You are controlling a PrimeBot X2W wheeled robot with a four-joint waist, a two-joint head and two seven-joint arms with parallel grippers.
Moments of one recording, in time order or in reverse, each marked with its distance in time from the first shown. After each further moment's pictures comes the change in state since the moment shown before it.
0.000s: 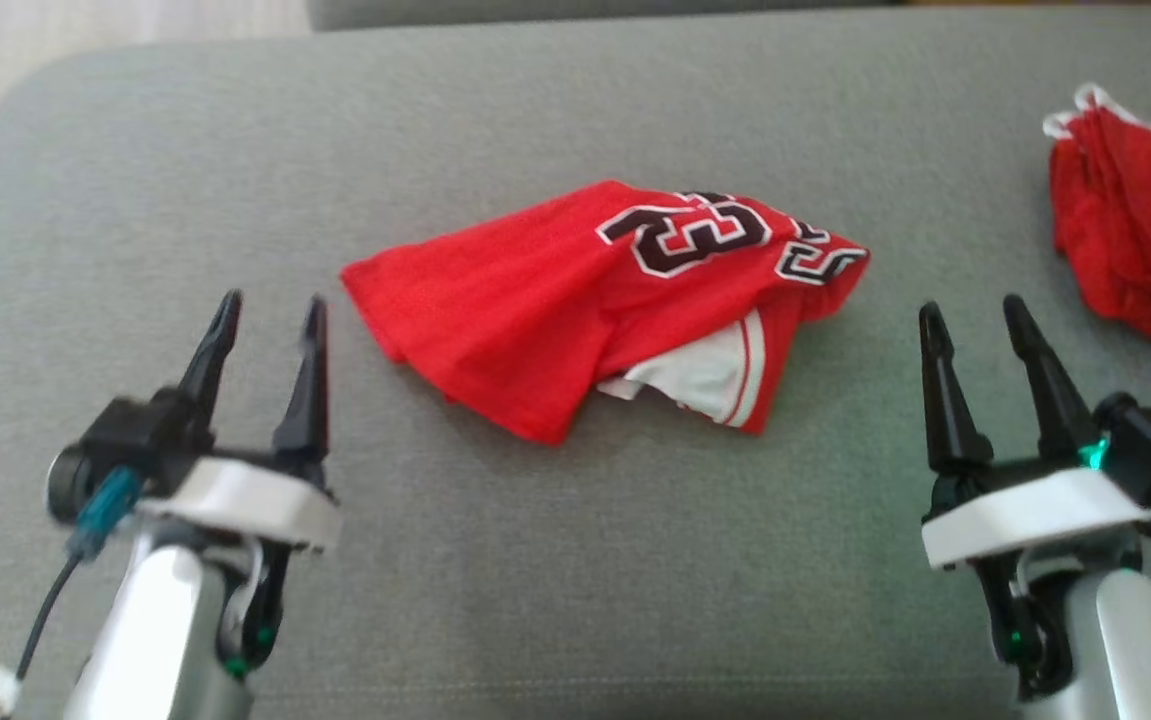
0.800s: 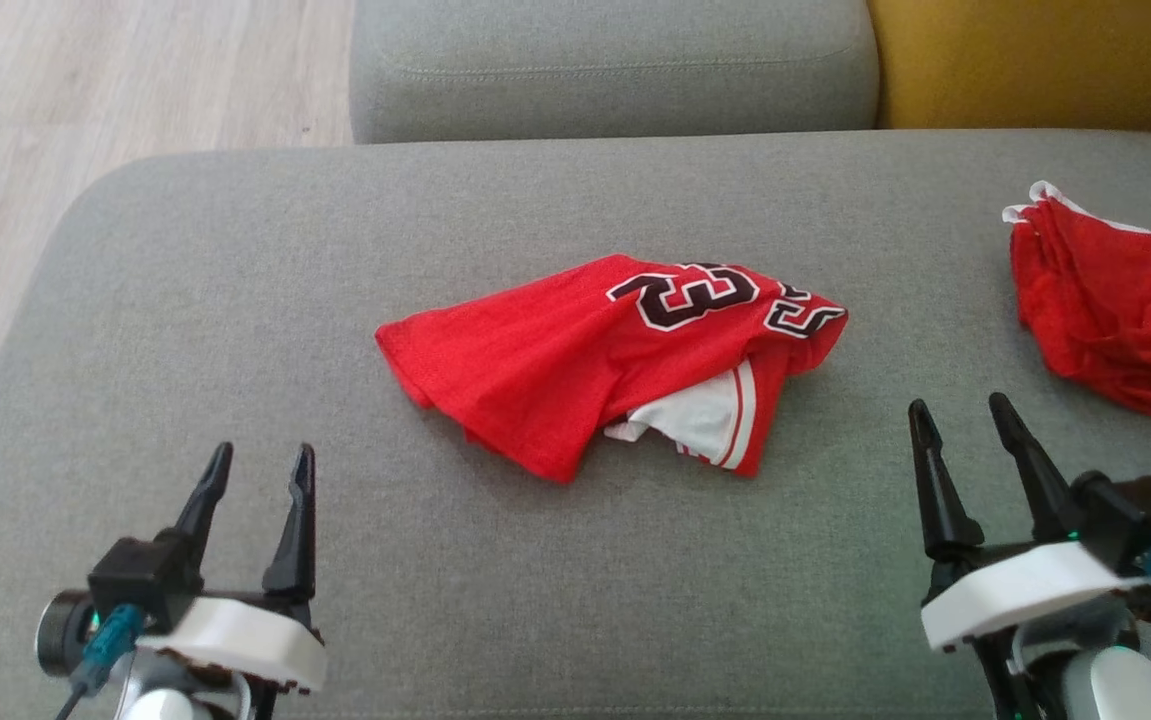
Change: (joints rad) left arm 0.253 0.042 0.008 -0.091 0.005 0.044 0.016; right arm 0.133 0.001 -0.004 -0.001 -0.031 0.000 0.036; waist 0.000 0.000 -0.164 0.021
